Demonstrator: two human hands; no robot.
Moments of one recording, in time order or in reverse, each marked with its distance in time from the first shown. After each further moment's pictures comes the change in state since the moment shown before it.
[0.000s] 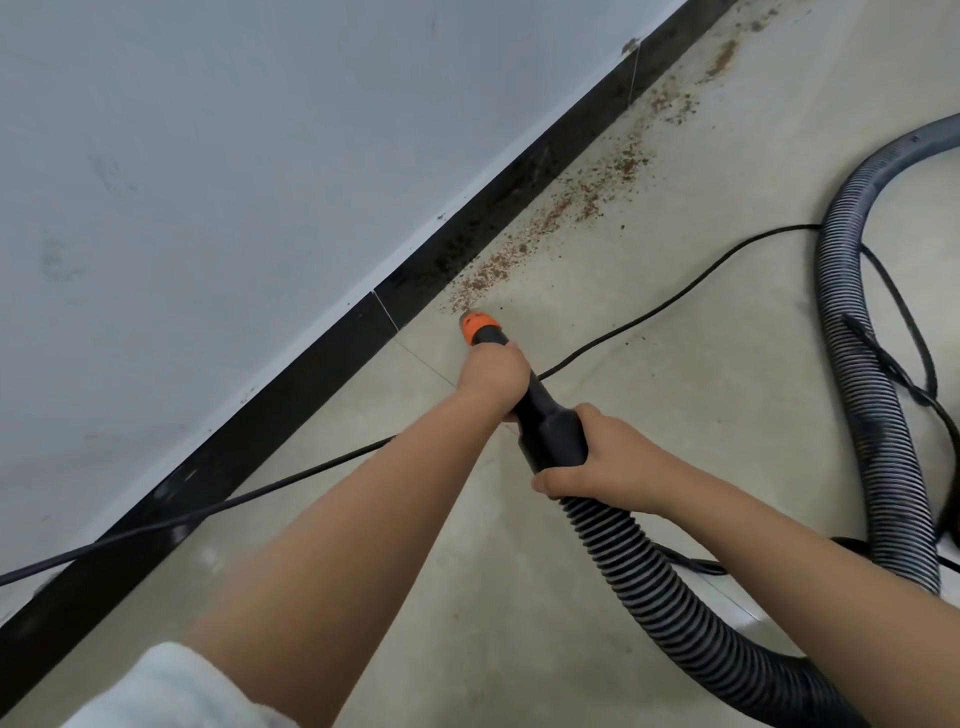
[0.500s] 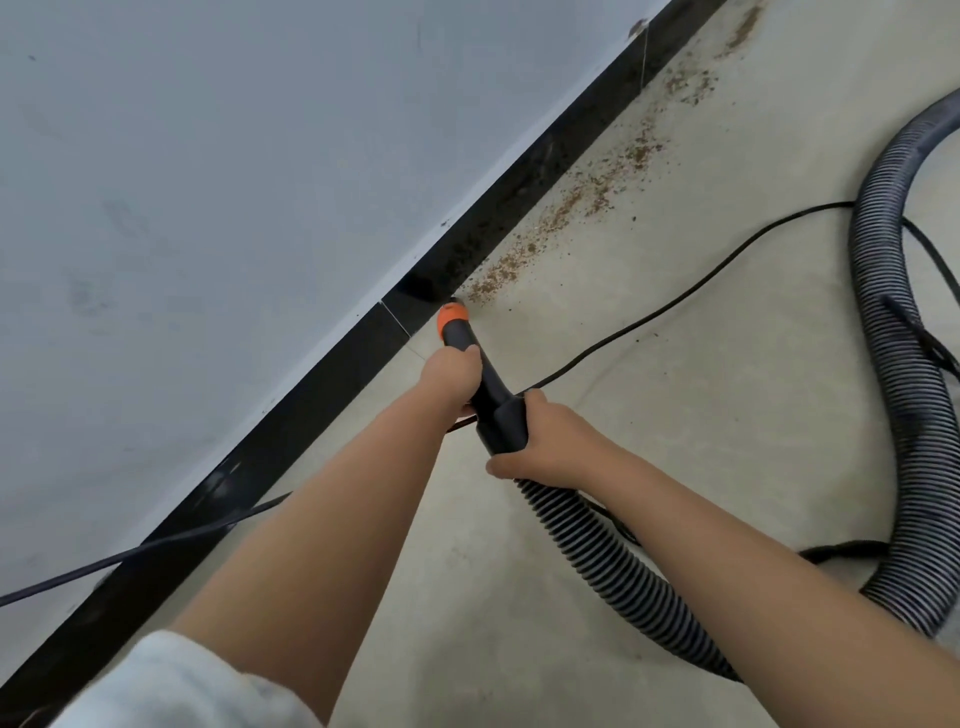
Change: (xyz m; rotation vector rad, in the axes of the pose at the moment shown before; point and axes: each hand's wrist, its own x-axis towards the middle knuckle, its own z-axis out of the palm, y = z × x) left_hand 0.018 0.000 -0.023 0.055 0.129 -0.154; right_hand 0.038 -0.012 0.014 -0.051 -0.009 -0.091
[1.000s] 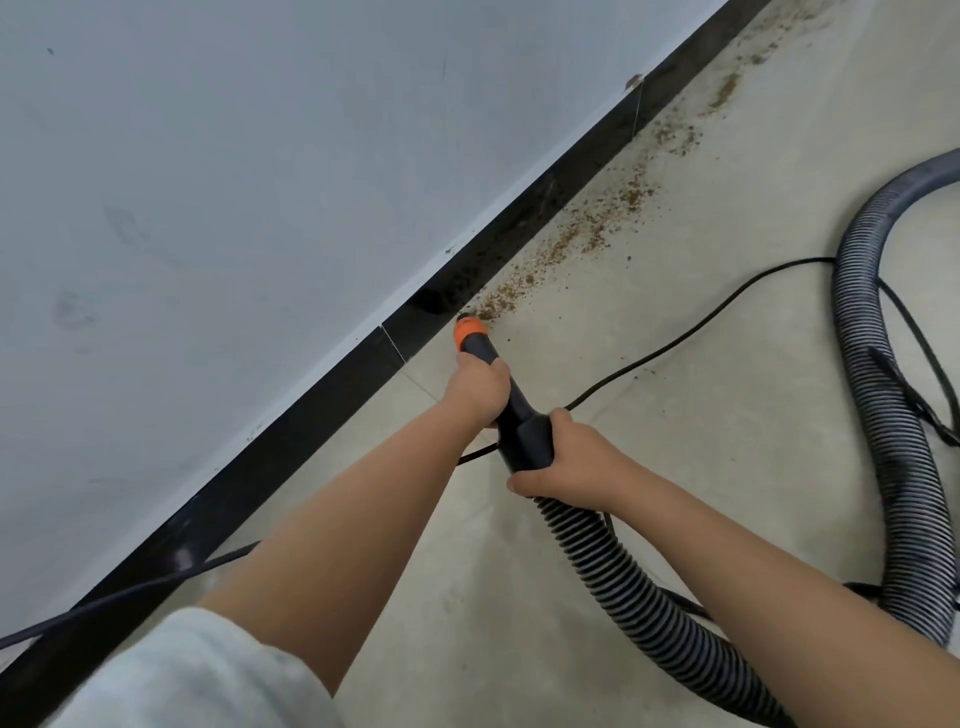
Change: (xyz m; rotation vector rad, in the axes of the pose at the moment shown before) left_hand 0.016 0.009 0.003 0.113 -0.097 0.133; right_hand 0.005 -0.005 -0.010 0.057 0.028 0.092
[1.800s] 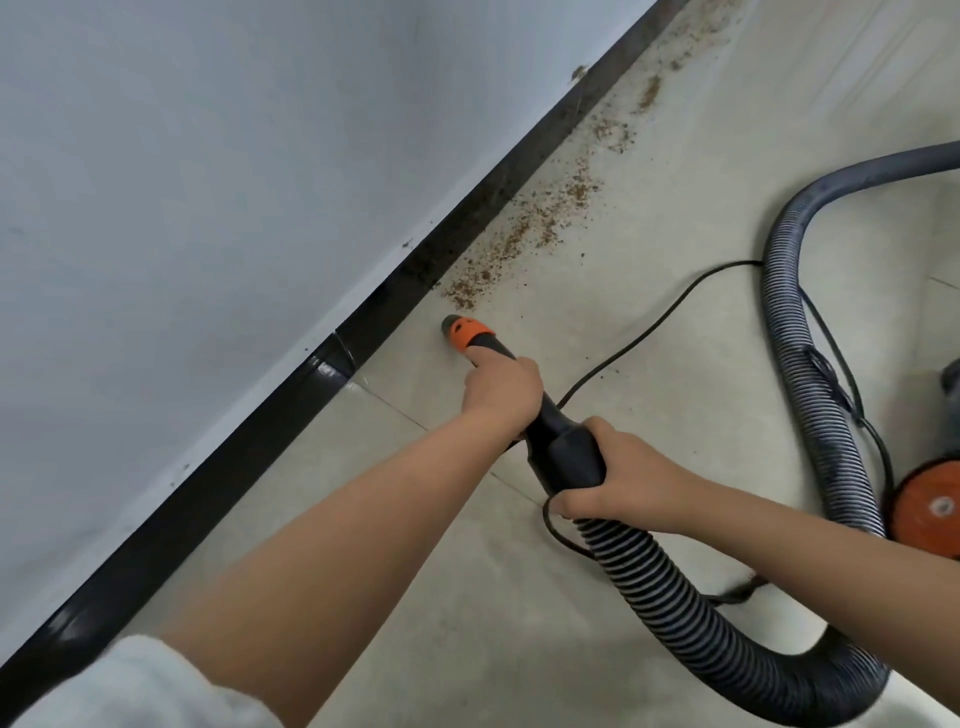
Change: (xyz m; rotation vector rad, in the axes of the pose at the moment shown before) left_hand 0.018 0.021 0.017 0.003 -0.089 0.027; right_hand -0.024 -0.020 -0.023 -0.127 0.092 0.132
